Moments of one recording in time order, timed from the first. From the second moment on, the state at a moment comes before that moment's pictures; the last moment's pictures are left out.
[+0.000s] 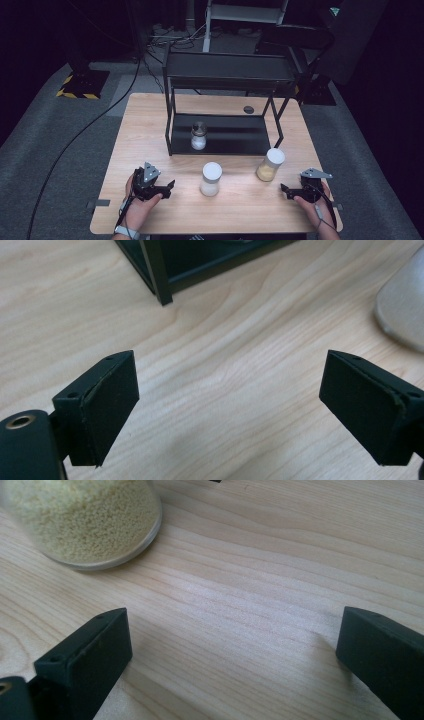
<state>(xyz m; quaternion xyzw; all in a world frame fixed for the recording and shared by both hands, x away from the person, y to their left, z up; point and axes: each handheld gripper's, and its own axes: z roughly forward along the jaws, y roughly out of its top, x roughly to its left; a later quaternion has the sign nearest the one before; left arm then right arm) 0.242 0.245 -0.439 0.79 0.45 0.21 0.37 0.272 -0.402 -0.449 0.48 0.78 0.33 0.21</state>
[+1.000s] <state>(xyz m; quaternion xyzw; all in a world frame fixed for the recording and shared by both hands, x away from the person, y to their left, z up) 0.249 0.238 -0.448 0.79 0.49 0.19 0.32 0.273 -0.403 -0.449 0.48 0.79 0.33 0.21</state>
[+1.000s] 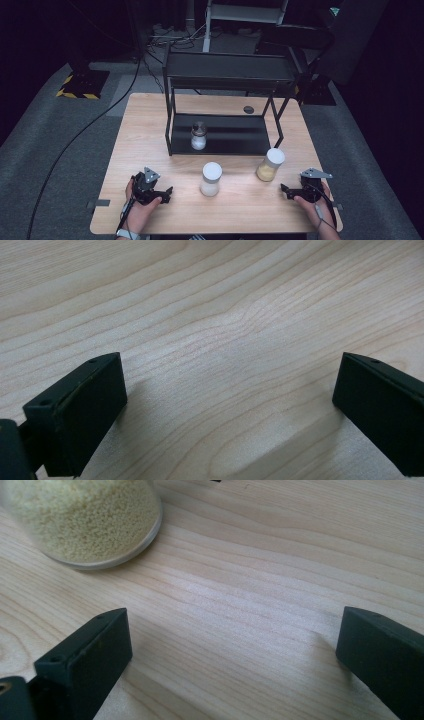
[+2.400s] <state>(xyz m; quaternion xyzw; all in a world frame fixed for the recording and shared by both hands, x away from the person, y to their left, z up) 0.249 0.238 -0.448 0.79 0.49 0.19 0.32 0.236 -0.385 -0.347 0.43 0.77 0.41 0.23</state>
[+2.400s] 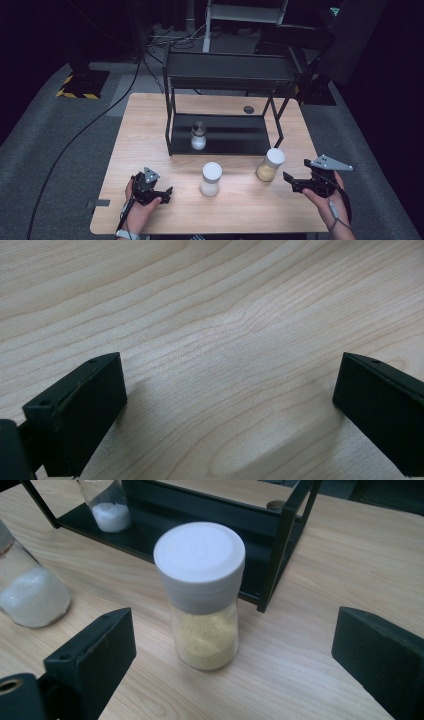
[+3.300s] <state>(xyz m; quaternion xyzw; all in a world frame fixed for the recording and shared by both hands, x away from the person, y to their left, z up) 0.249 0.240 -0.448 0.79 0.49 0.19 0.32 0.244 -0.335 -0.313 0.36 0.79 0.44 0.22</state>
